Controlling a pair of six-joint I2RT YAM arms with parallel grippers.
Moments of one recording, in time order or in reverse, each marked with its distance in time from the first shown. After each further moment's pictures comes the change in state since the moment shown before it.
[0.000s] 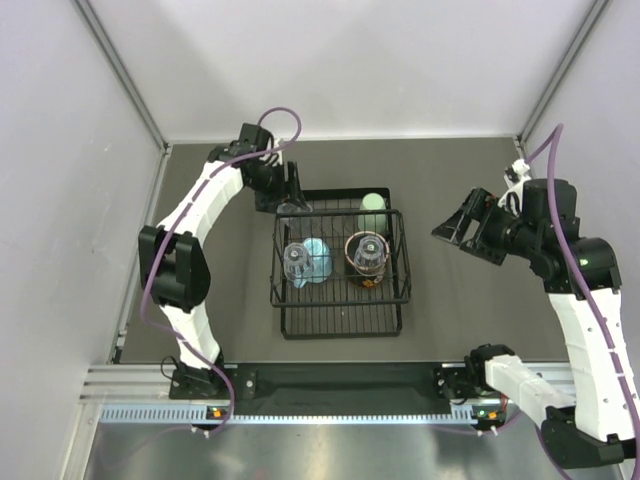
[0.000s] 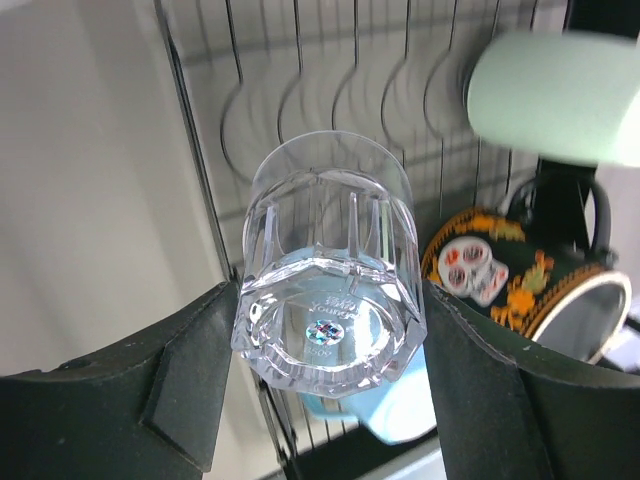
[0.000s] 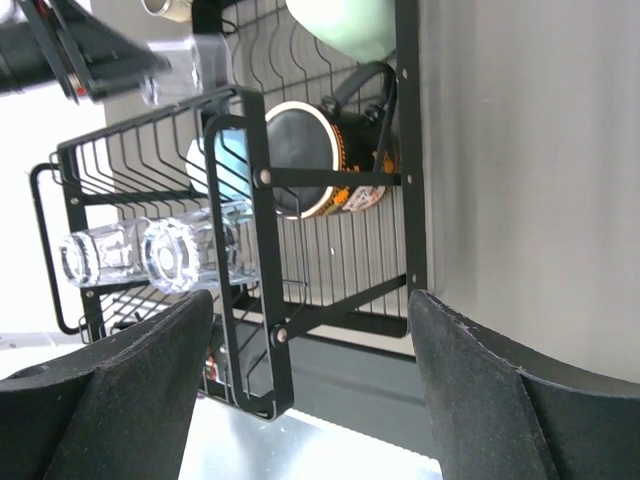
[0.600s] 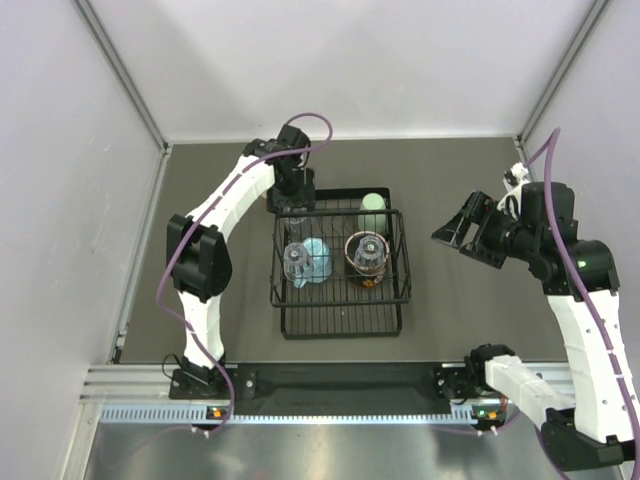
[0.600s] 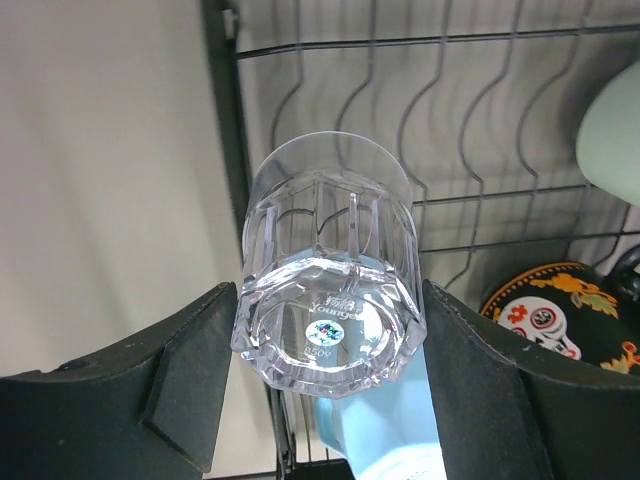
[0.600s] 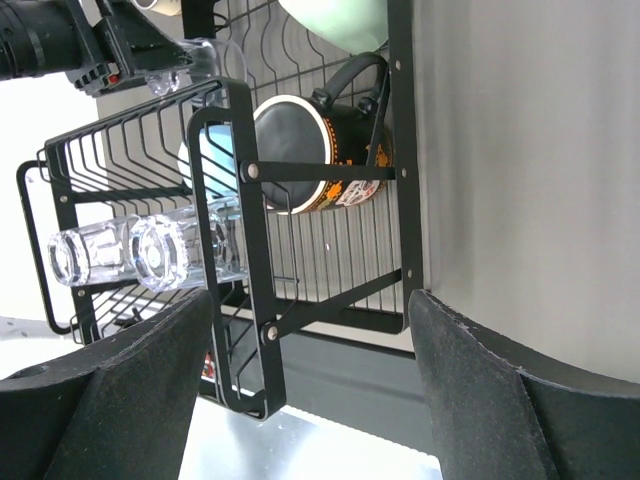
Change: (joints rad) left arm -0.158 0.159 0.217 -0.172 -0.366 -0.073; right arm -0.003 -0.015 -0.031 0.002 0.000 0.000
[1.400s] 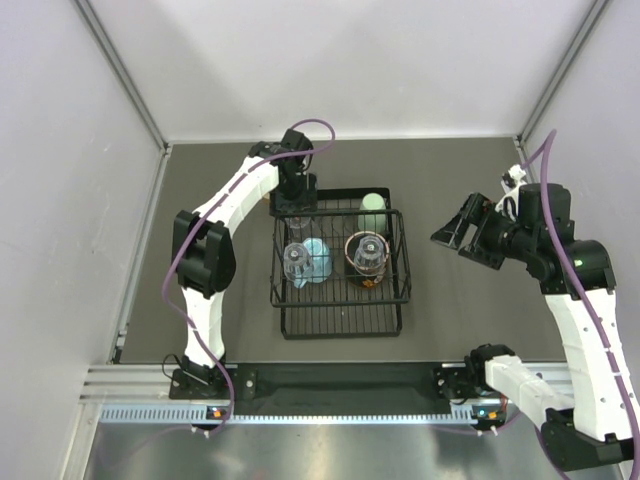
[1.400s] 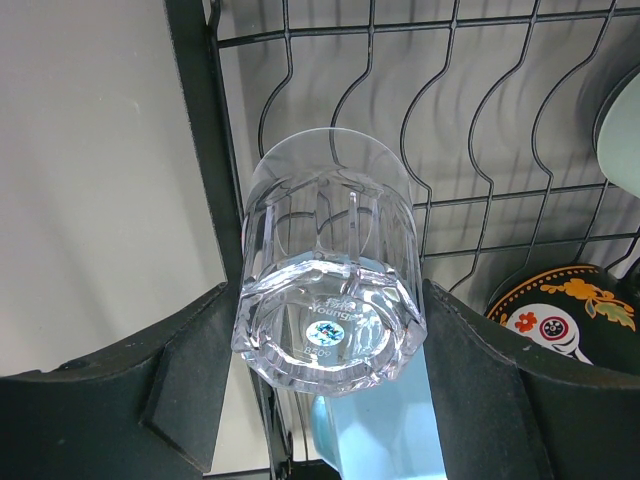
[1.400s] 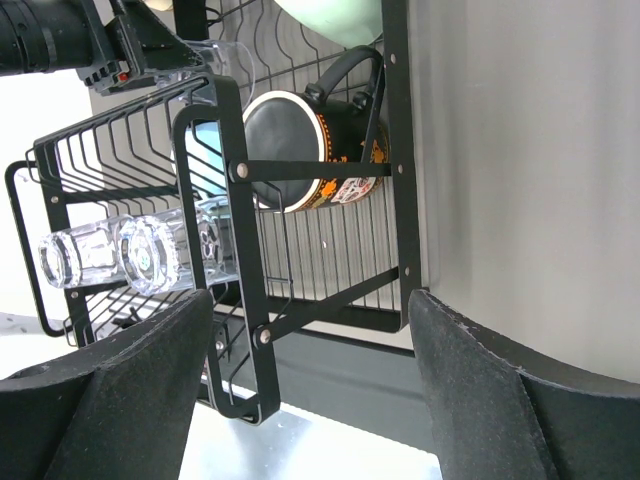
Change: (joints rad) left arm 0.000 0.047 -0.004 -0.005 0.024 -0.005; right arm -0.002 0.000 -0.026 0.007 -0.002 0.003
